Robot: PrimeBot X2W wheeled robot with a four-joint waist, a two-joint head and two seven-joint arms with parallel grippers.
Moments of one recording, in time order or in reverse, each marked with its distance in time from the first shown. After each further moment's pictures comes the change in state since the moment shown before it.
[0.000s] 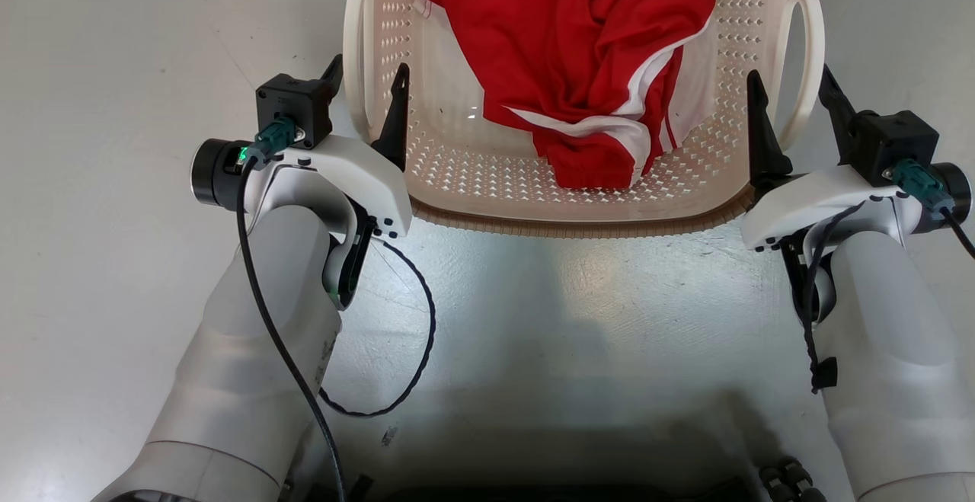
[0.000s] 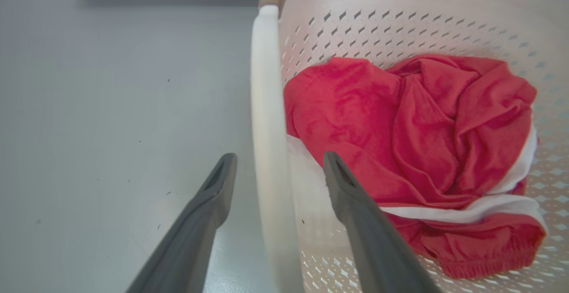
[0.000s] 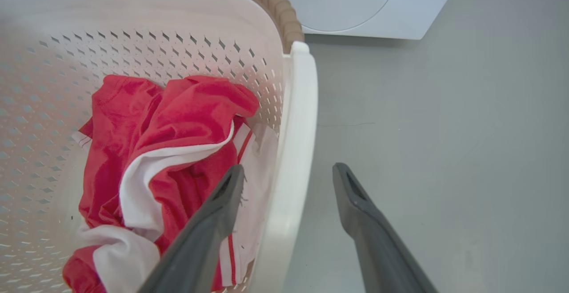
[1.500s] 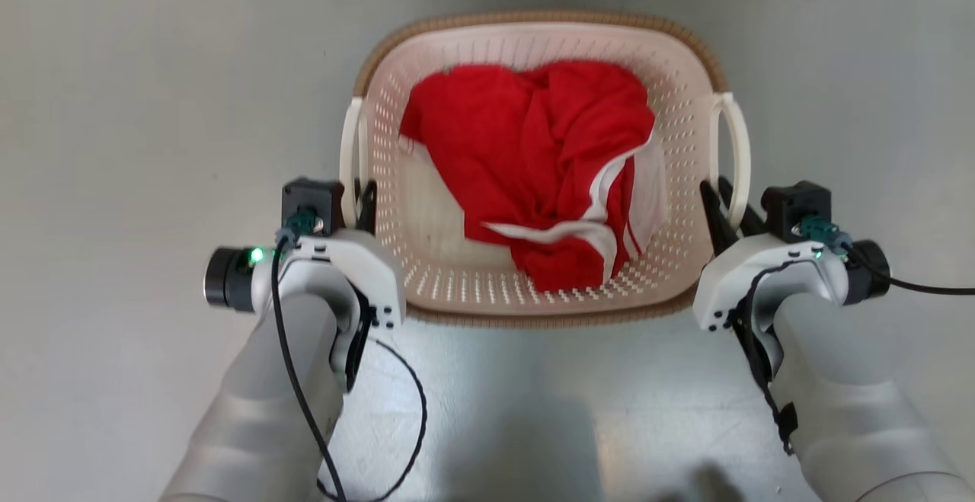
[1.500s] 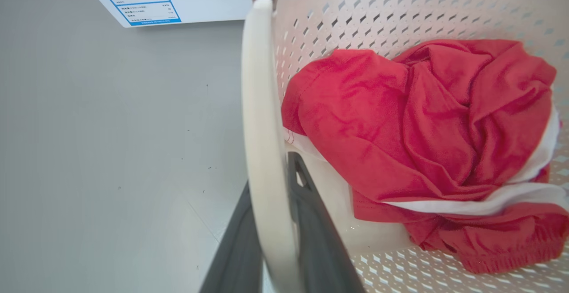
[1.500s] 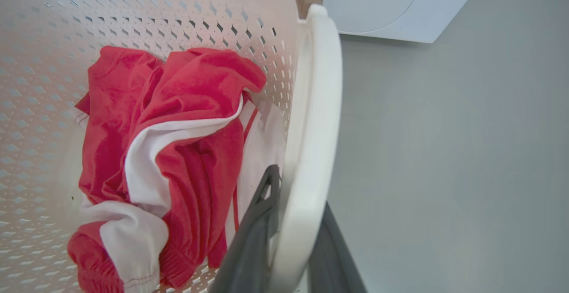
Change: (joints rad) left arm 0.102 0.002 -0.088 0.147 -0.058 0.051 0.006; right arm -0.043 -0.002 0.214 0.379 0.114 -0.002 -0.008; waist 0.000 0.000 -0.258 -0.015
